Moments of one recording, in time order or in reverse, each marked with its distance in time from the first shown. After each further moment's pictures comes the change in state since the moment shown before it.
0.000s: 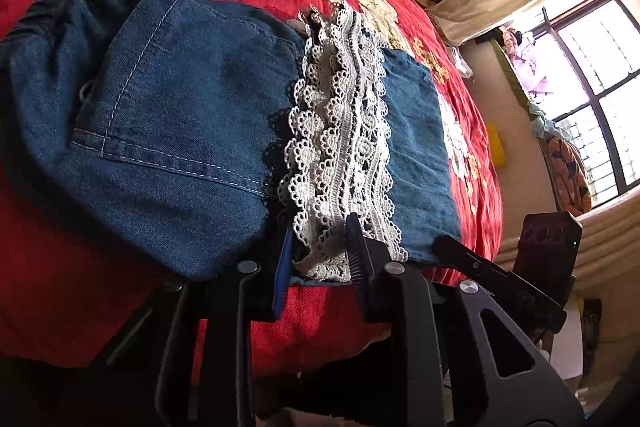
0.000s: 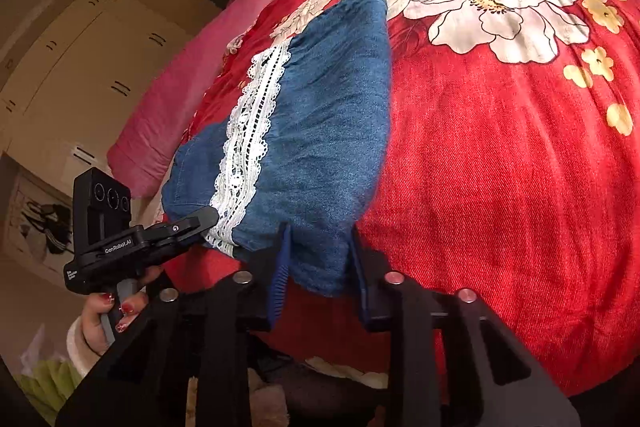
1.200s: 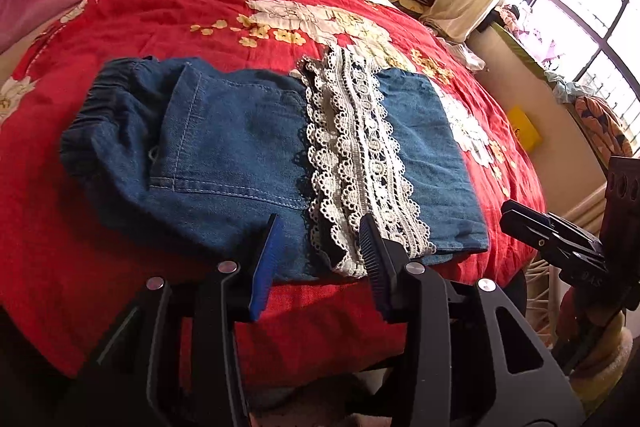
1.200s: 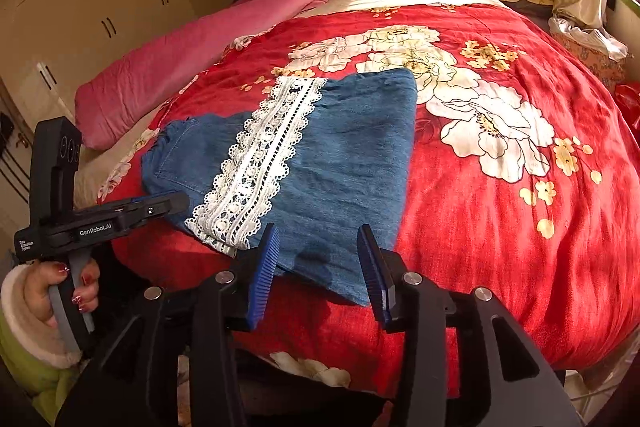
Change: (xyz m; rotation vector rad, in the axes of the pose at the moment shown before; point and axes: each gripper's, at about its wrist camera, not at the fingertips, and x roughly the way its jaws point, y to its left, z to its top) left arm -0.038 -0.020 -0.017 0.241 -0.150 0.196; right arm -0.023 0.070 -0.003 -0.332 -0.079 -0.269
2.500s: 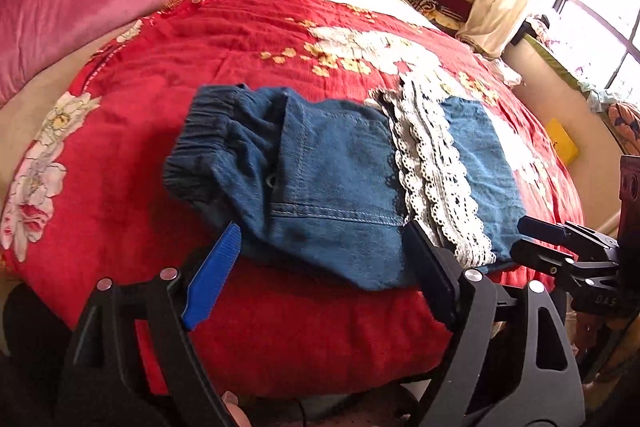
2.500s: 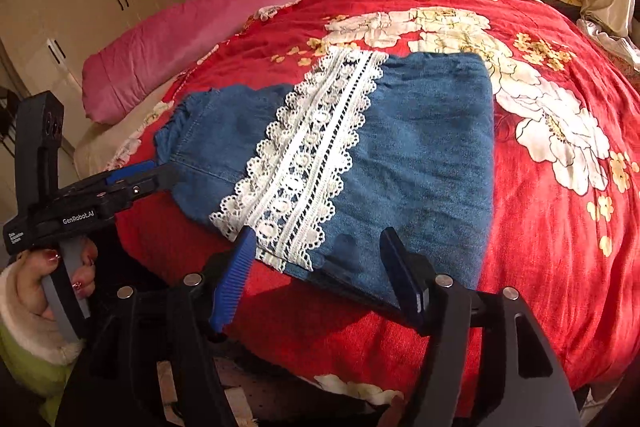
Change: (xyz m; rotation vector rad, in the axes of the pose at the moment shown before) left arm -0.032 0.043 0.005 -0.004 -0.083 0.157; right arm 0.036 0.043 0.015 -0.048 0.062 0.042
